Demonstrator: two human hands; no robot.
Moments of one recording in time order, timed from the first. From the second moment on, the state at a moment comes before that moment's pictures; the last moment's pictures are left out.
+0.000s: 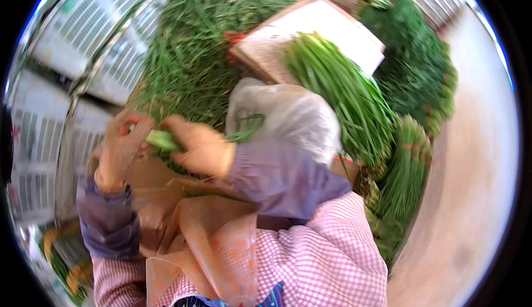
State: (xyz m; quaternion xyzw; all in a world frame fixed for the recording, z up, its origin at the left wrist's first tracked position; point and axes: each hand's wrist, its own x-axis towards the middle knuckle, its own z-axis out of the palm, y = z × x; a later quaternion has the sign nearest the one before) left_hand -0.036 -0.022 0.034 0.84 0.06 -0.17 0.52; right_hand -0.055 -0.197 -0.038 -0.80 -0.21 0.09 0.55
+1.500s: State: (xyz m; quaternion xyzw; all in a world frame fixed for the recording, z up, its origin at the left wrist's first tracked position) left_hand -0.154 0.375 -0.296 0.89 0.39 -0.12 0.20; right_hand 0.009 0.109 -0.234 -0.71 -0.27 0.45 0.46
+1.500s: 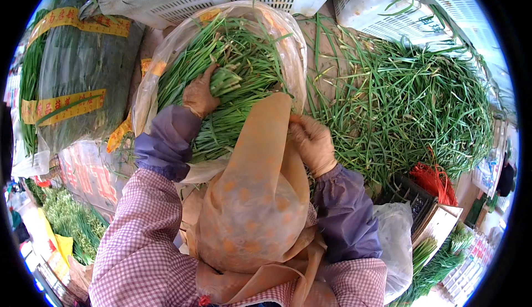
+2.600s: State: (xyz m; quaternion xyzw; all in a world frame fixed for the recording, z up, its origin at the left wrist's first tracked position) left_hand -0.172 0.432 -0.281 0.81 0.37 0.23 0.39; right_hand -0.097 0.275 -0.223 -0.78 0.25 0.33 0.47
